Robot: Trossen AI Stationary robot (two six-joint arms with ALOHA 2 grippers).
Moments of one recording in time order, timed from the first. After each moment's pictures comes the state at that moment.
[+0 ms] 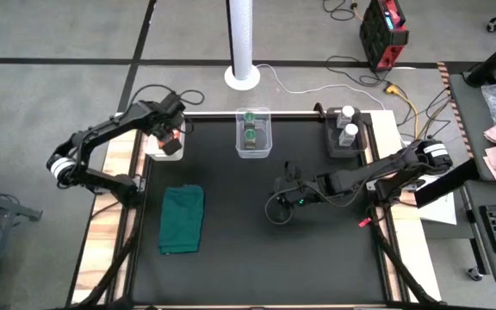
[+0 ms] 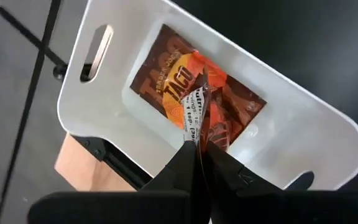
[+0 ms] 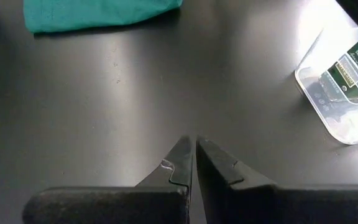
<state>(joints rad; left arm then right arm) 0.86 1.34 0.98 -0.99 -0.35 0.31 0.17 1.52 0.95 -0.20 0.29 0.26</state>
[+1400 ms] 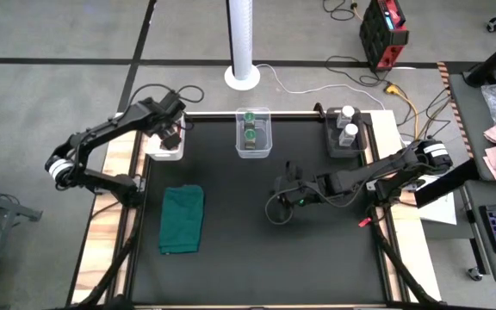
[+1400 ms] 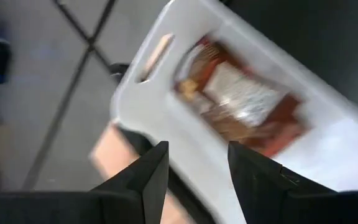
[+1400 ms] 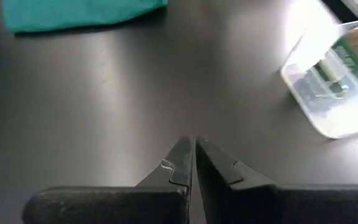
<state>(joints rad) 0.84 1.31 0.98 -0.92 -0.53 0.25 0.17 1.52 0.93 -0.19 0.33 0.27</state>
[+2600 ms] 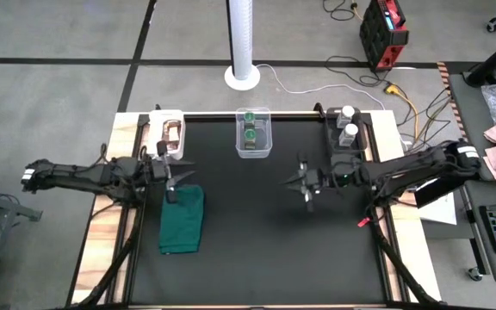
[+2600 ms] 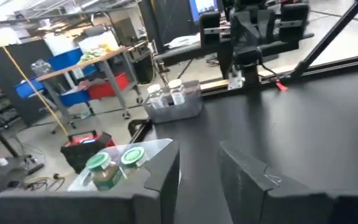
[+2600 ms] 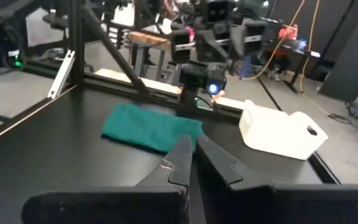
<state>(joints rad) -0.06 0.42 0.31 0.04 -0.33 0.28 0.02 1.16 0.55 0.52 -0.09 -0.23</state>
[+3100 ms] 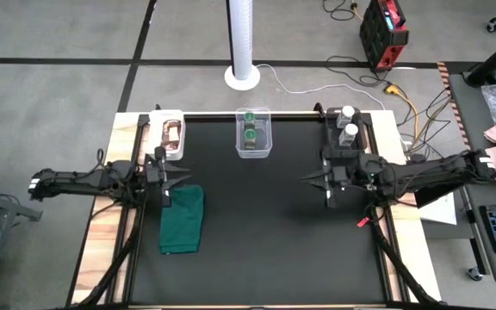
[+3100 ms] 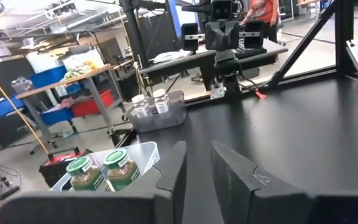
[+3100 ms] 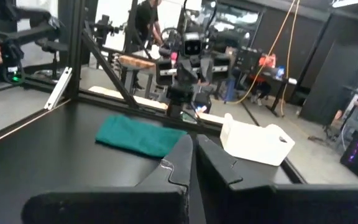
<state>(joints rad) -0.02 0.20 0.16 0.04 -0.19 0.29 -0.03 0.81 0.29 0.54 -0.11 -0.25</state>
